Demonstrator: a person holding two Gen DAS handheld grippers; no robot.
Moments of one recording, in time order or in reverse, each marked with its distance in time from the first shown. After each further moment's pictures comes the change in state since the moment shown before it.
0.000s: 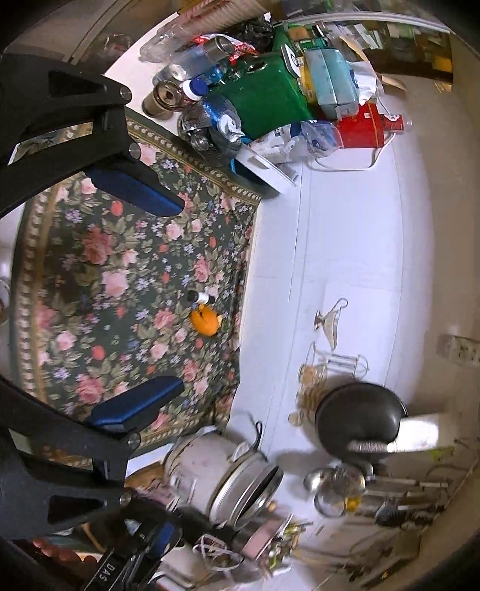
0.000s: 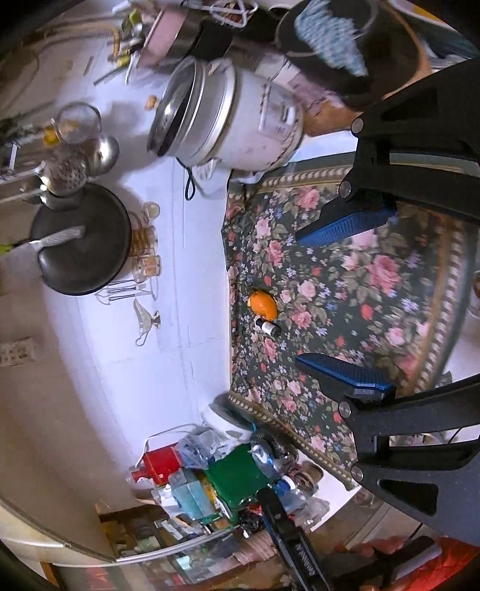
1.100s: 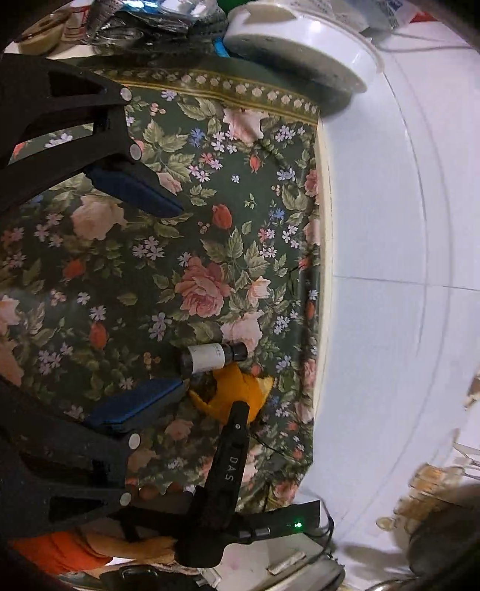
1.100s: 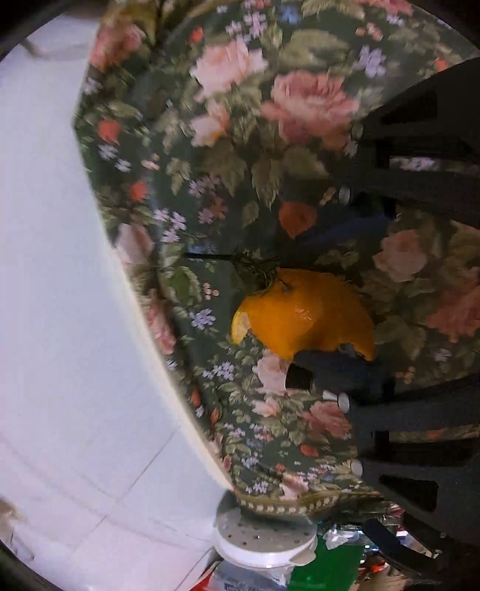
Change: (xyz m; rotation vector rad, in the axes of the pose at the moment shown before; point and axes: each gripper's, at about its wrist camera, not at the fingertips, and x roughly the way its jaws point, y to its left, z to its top) left arm 0.360 0.069 0.025 0.108 0.413 -0.111; right arm 0.418 -0.030 0.033 0.385 0.425 0.073
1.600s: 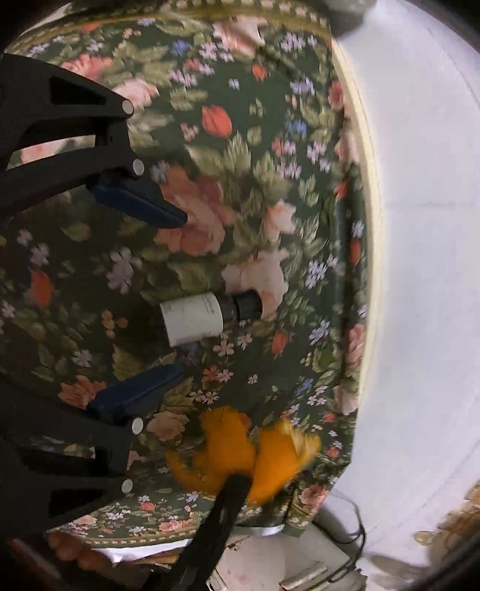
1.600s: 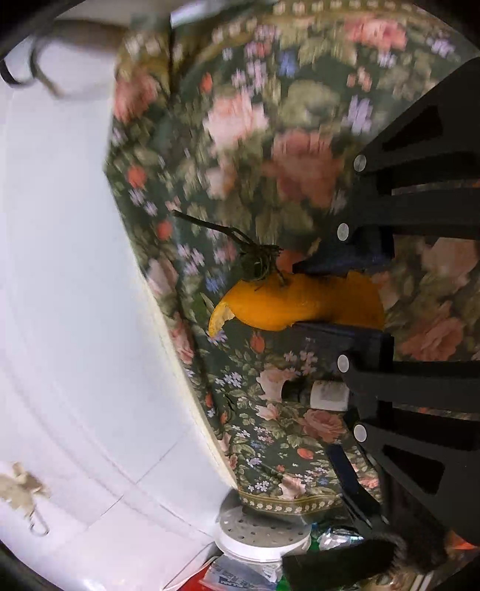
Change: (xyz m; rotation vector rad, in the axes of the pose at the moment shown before) left arm 0.093 -0.037 0.011 0.038 0.144 -0.092; right arm -0.065 -0.018 -0.017 -0.047 -0.123 -0.093
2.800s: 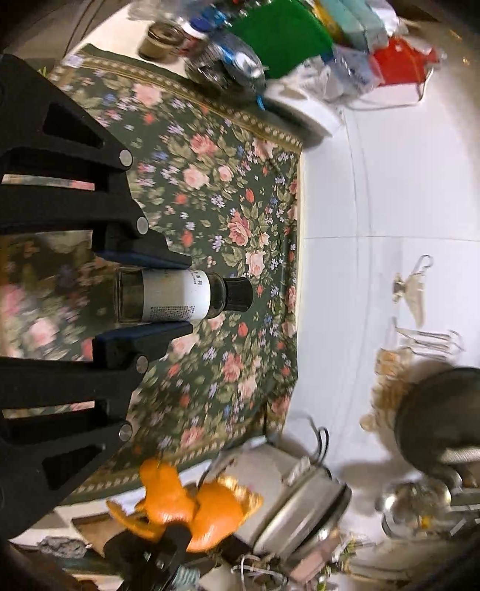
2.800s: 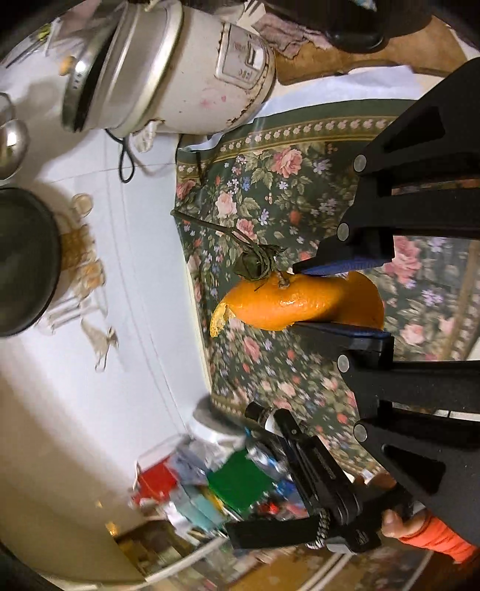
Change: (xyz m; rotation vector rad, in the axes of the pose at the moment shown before) left arm -0.234 -0.145 -0.166 -0.073 -0.359 0.155; right arm -0.260 -0.038 -0.127 -0.219 -0.167 0.171
